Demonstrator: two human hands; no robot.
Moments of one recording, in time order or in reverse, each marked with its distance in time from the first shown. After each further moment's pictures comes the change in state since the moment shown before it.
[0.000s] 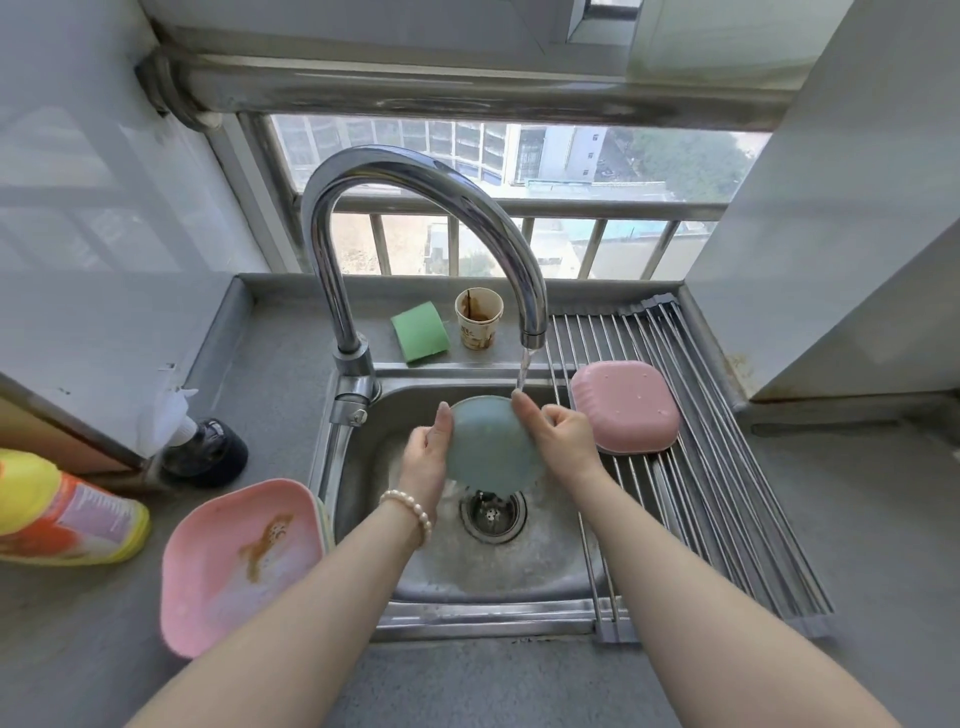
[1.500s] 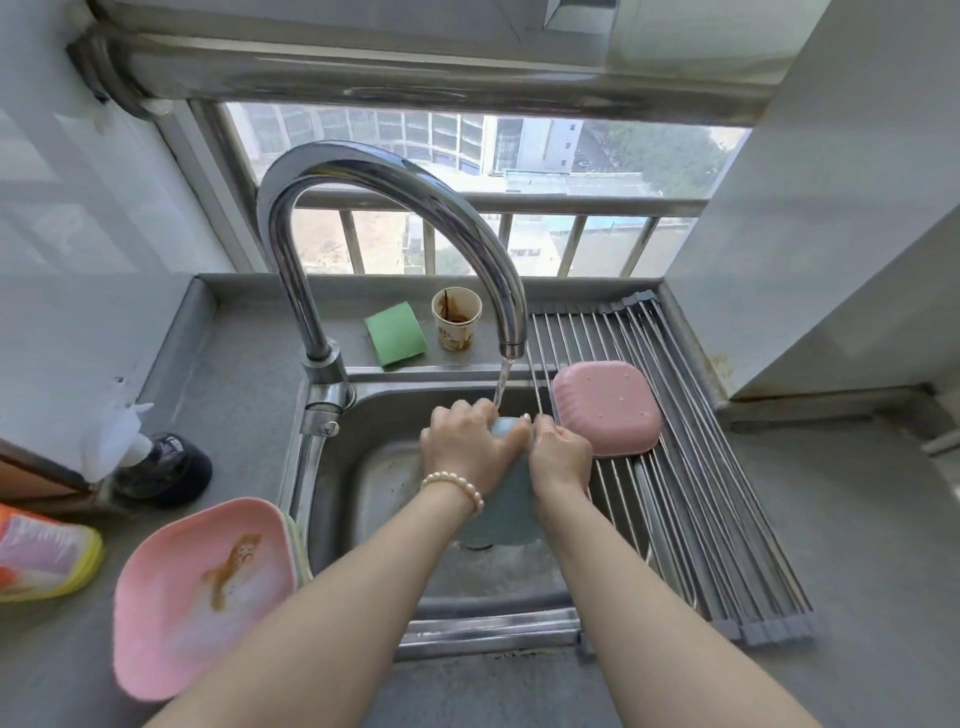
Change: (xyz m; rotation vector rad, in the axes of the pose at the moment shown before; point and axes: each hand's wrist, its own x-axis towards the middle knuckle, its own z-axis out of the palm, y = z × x) left_hand 0.008 0.018 0.058 1.104 0.092 0.463; right_hand 0.012 0.018 0.011 0.104 0.443 0.344
